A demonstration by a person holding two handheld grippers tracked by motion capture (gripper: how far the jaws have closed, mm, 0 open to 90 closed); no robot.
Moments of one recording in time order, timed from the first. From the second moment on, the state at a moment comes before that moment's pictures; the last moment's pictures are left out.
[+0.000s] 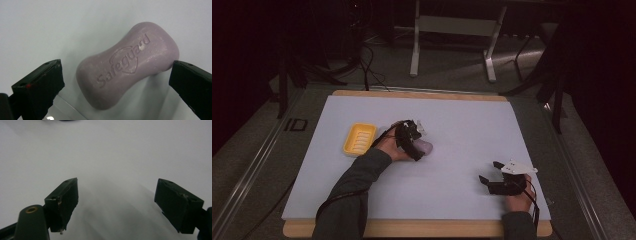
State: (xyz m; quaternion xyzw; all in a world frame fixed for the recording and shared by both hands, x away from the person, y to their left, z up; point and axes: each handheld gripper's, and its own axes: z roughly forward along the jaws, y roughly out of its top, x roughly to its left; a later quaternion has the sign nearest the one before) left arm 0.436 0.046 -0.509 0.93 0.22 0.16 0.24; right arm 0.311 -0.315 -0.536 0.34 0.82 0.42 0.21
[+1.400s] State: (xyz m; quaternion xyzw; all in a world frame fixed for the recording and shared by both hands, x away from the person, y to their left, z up) left arm 0.465 0.037 -0.509 0.94 0.25 0.06 0.22; right arm 0.312 -0.313 -0.536 0.33 0.82 0.41 0.21
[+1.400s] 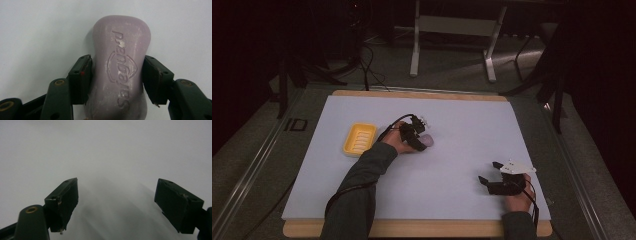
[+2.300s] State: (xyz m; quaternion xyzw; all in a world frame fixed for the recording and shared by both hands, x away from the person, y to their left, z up) left arm 0.476 0.021 -0.503 0.95 0.27 0.04 0.16; right arm 0.313 -0.312 -0.536 0.33 0.83 0.40 0.21
